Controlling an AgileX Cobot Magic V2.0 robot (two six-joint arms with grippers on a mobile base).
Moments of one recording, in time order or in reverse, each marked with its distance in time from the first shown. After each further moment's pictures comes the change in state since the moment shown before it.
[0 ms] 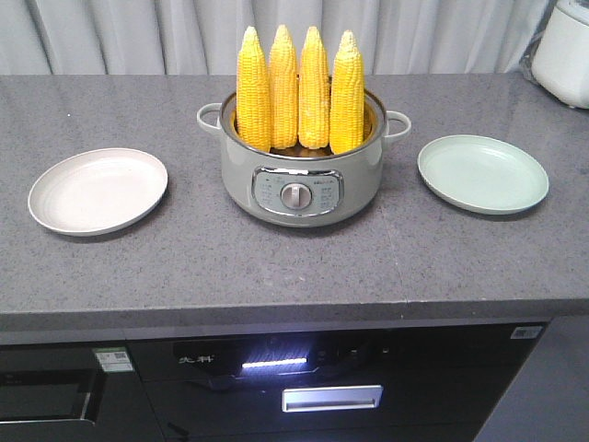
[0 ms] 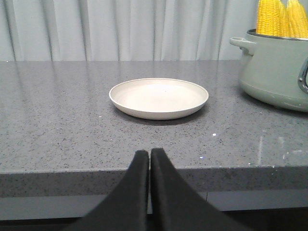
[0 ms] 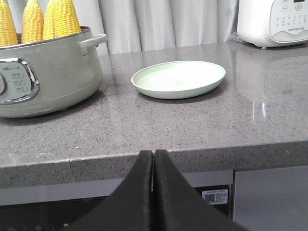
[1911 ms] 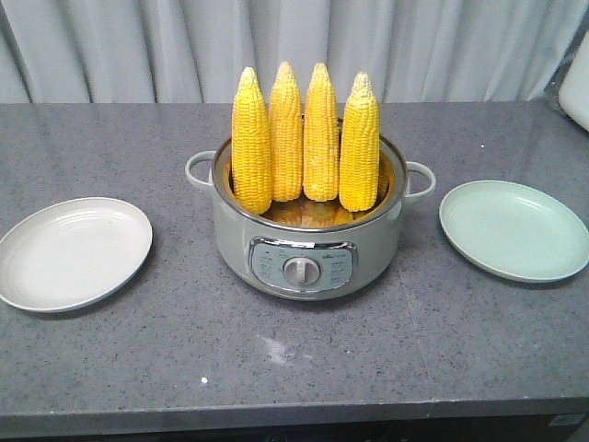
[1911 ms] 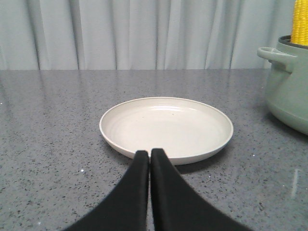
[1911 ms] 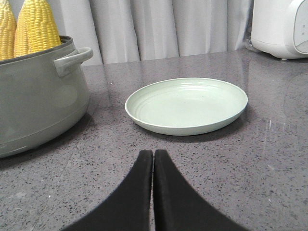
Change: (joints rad) left arm 0.000 0.000 0.000 0.000 0.000 0.000; right arm 0.000 0.000 0.000 0.000 0.000 0.000
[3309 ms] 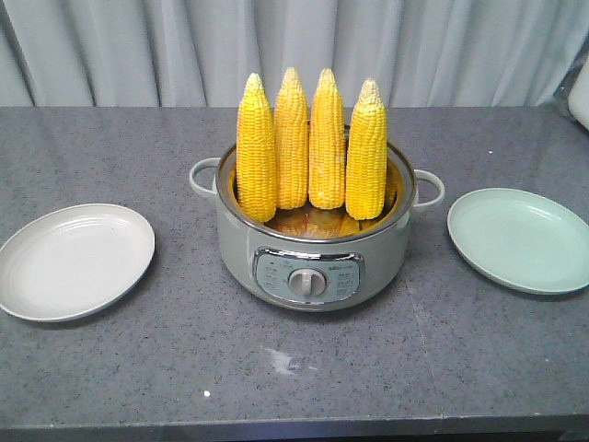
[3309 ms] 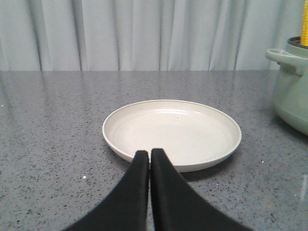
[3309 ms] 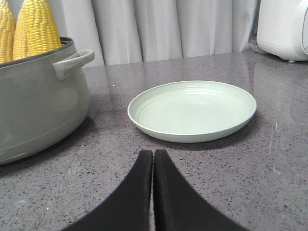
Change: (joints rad) left arm 0.000 0.000 0.000 0.000 0.000 0.000; right arm 0.000 0.000 0.000 0.000 0.000 0.000
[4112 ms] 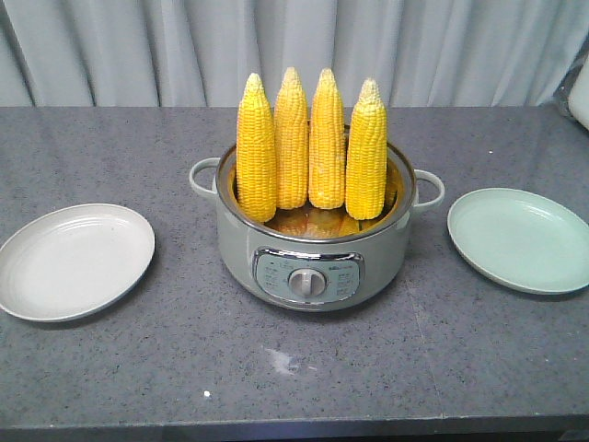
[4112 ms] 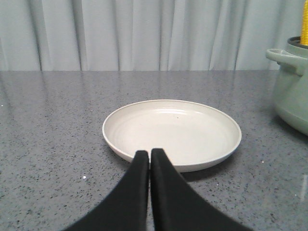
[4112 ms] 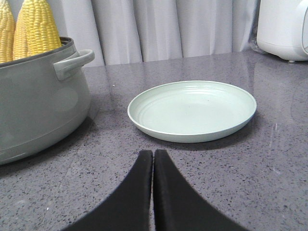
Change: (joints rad) left arm 0.000 0.000 0.000 0.000 0.000 0.000; right arm 0.000 0.000 0.000 0.000 0.000 0.000
